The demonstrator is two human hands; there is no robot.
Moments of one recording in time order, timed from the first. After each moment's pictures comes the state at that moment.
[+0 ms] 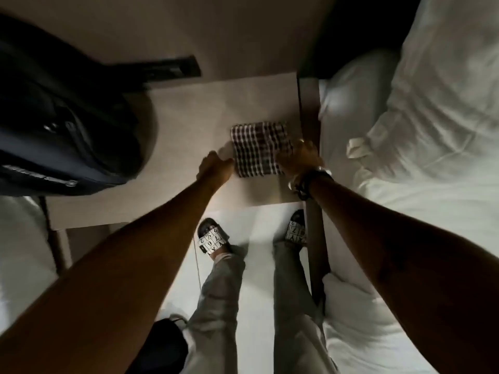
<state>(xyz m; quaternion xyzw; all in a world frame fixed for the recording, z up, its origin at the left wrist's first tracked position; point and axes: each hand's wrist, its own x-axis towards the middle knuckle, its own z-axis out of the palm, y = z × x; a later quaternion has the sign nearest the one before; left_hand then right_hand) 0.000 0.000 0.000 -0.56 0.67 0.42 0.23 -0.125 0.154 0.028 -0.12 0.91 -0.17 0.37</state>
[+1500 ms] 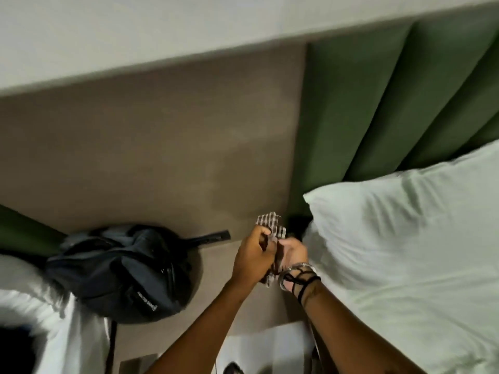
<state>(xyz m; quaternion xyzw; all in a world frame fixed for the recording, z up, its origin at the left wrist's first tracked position) -0.030 0.055 0.349 -0.29 0.82 0.48 -0.08 -0.091 0.140 0.324 0.18 0.40 -0.75 0.49</state>
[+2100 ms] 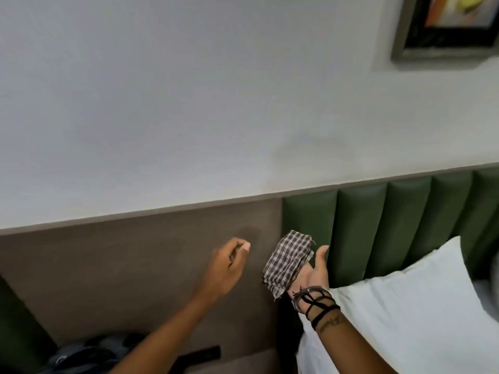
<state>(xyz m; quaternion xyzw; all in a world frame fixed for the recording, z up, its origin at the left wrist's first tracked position) -0.034 -0.009 0.595 -0.09 0.85 0.43 -0.30 -0.151 0.155 0.545 0.05 0.28 -0.89 0.36</state>
